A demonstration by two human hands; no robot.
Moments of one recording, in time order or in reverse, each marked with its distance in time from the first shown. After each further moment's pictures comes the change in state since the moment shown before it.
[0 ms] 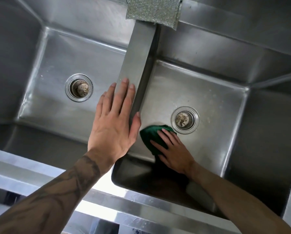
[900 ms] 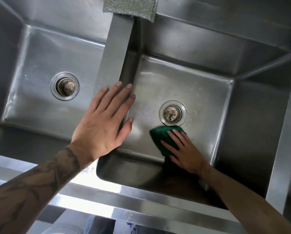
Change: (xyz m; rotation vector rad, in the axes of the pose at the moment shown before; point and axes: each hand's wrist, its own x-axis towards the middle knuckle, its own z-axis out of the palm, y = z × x) left_hand 0.000 -0.001 0.000 0.059 0.022 0.381; right_hand -0.074 0.040 -0.004 -0.132 -0.058 0.017
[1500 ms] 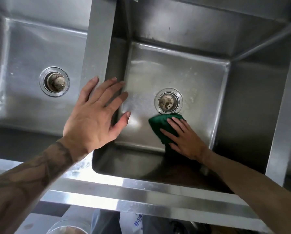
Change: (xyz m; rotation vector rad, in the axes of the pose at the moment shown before) left_hand 0.006 0.000 0.000 0.006 -0.056 0.009; right_hand -0.006 0.007 0.004 0.035 0.000 0.048
